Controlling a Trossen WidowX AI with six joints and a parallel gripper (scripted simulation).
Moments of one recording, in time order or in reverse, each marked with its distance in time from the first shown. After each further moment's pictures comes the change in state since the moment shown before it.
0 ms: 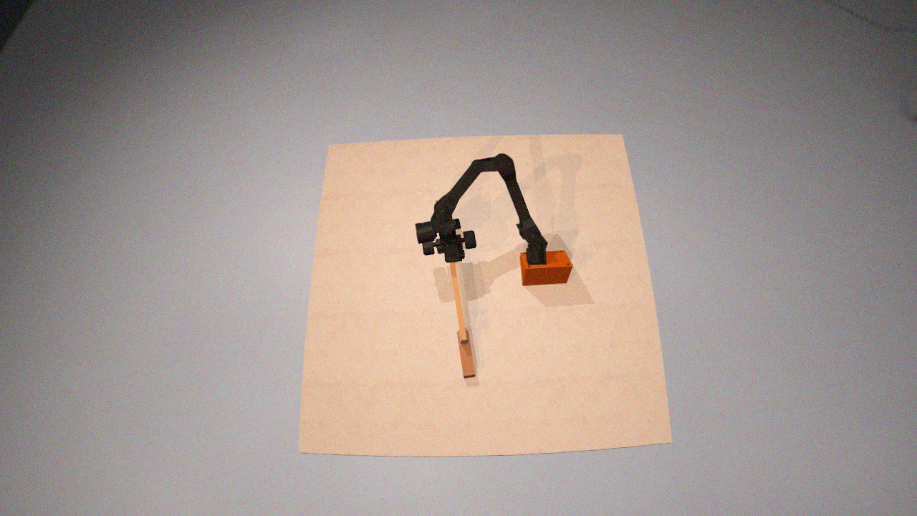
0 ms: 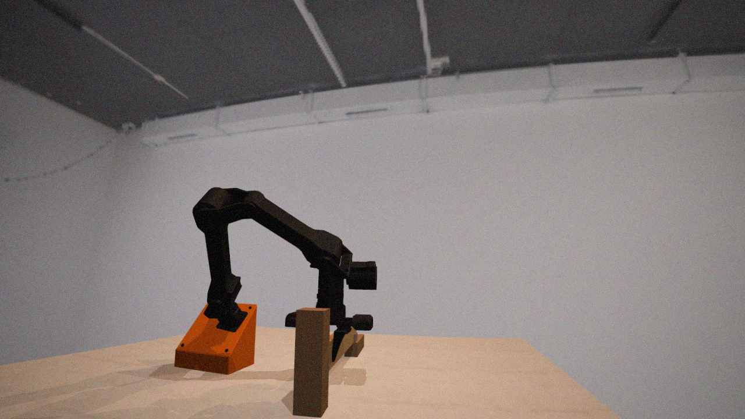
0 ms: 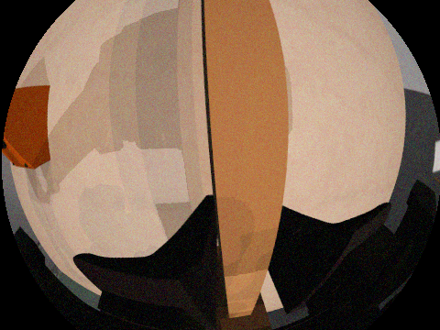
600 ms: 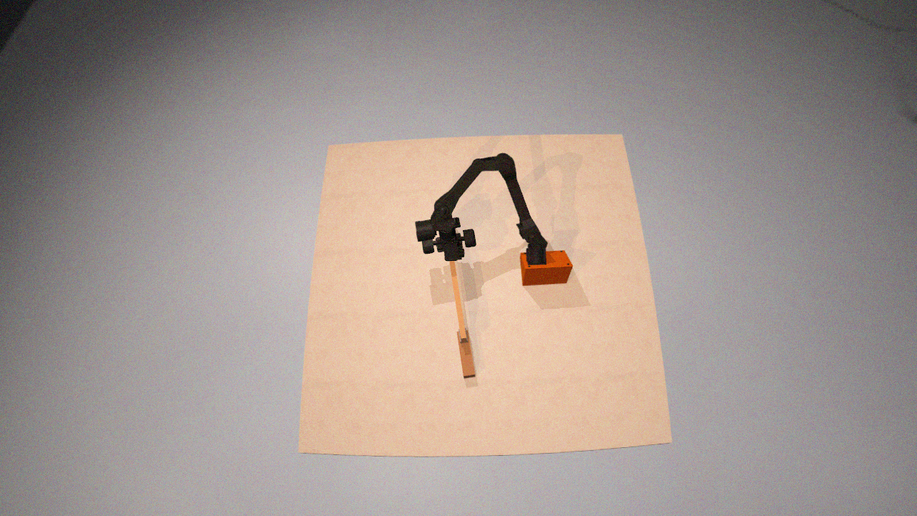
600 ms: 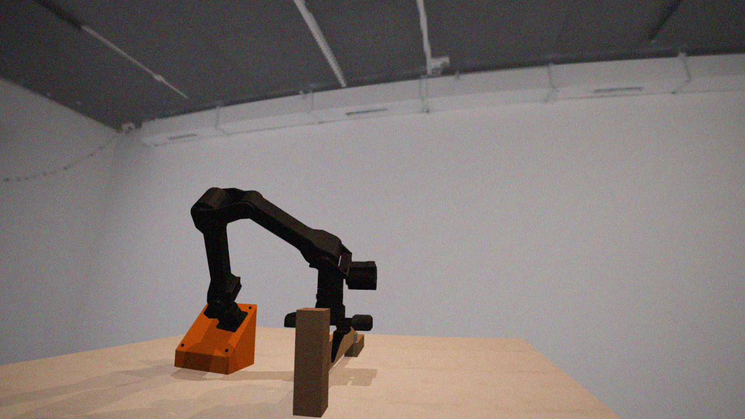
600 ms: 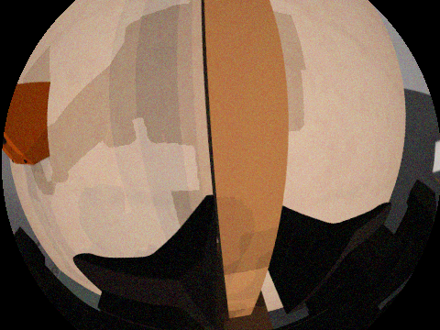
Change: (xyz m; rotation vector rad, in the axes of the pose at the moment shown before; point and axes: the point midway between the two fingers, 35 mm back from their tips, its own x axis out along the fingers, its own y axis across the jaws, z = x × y) arm 0.000 0.000 -0.006 0.000 0.000 0.000
